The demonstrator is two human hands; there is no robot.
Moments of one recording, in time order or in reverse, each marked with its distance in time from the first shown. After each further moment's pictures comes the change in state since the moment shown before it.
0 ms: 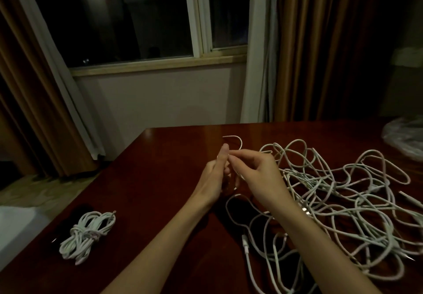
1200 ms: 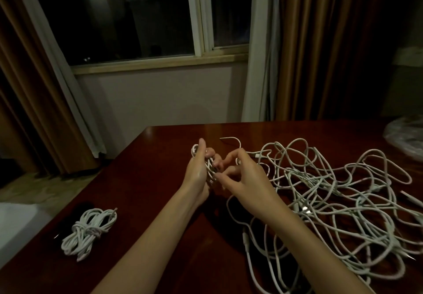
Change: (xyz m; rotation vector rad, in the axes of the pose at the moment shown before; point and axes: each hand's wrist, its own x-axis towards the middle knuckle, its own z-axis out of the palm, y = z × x) left_hand 0.012 0.000 -0.017 -0.626 0.190 -0.203; right_hand -0.010 0.000 0.011 -0.140 -0.167 0.034
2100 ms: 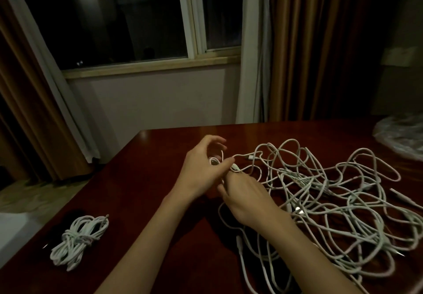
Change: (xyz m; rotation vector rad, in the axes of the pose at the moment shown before) left_hand -0.004 0.012 0.004 1.000 -0.073 0.547; right_hand -0.001 0.002 -0.001 -0.702 -0.139 0.053
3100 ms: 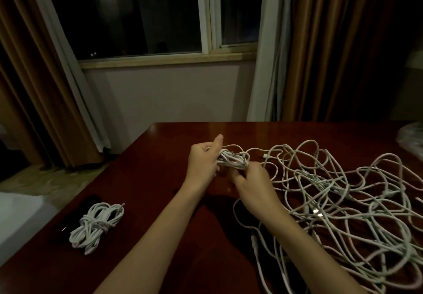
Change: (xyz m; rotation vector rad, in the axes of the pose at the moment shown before) left_hand 0.003 -0.014 -0.005 -0.356 0.200 -0.238; right_hand 0.015 -0.006 0.019 0.543 0.222 0.086
